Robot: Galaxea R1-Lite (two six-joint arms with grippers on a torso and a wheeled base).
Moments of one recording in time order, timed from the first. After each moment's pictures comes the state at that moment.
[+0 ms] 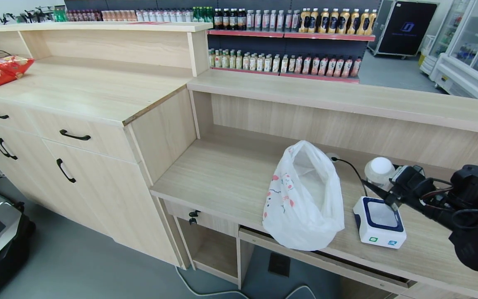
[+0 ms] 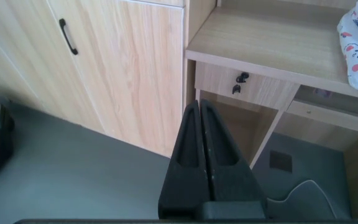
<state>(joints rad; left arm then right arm) 0.00 0.00 0.00 0.00 0.01 0.01 -0.13 2.08 -0.51 -1.56 0.57 -0.87</state>
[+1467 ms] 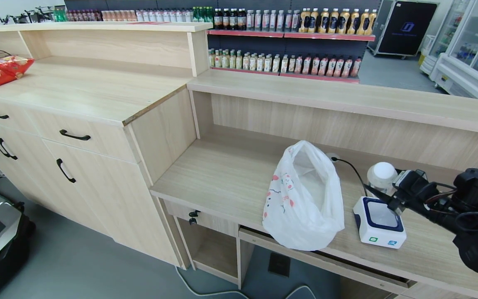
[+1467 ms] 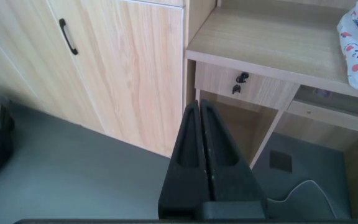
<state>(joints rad) 0.00 0.00 0.00 0.00 0.01 0.01 -0.16 2.08 -0.49 -1.54 0.60 -0.89</state>
